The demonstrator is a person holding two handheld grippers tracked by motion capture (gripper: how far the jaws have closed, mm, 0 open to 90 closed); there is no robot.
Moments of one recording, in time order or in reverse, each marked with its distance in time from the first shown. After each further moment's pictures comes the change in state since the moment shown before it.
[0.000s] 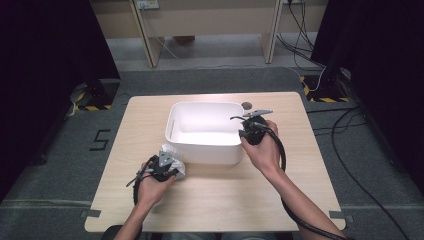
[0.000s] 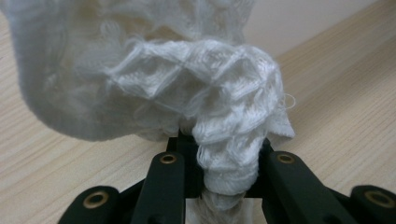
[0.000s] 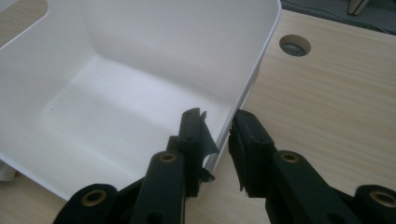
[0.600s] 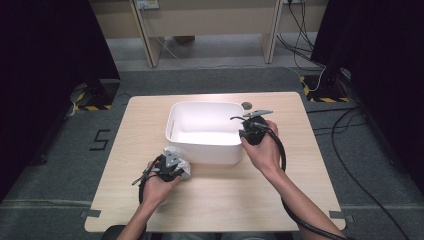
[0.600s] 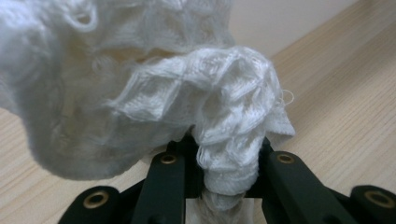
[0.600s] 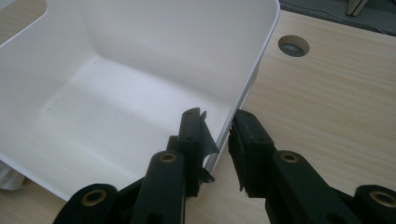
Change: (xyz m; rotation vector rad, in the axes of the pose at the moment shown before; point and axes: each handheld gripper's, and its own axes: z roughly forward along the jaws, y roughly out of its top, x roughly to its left) left arm -0.013 0.009 0.004 -0.011 -0.020 0.047; right arm 0.000 0.000 0.000 -0.004 -0.004 -0.001
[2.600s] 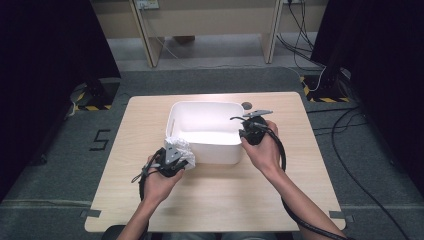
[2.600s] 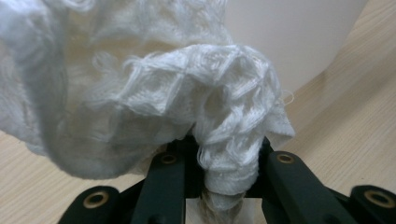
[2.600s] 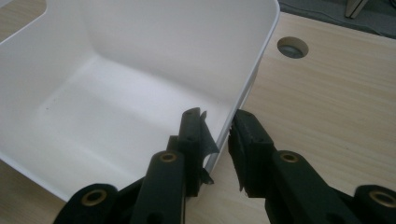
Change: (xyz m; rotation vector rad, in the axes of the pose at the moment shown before) left arm -0.011 0.032 -0.027 -0.143 0.021 0.023; right arm 0.000 0.000 0.001 -0.006 -0.004 -0.005
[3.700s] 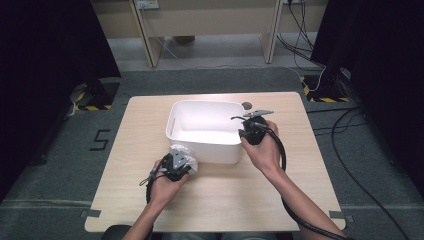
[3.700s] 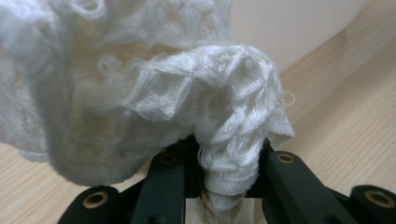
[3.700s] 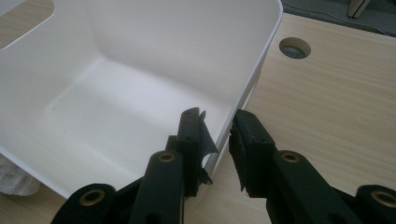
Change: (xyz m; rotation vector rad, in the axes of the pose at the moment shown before) left arm -0.007 -0.024 0.031 0.066 0.001 0.031; right arm -0.001 0.000 0.001 -0.009 0.012 0.010
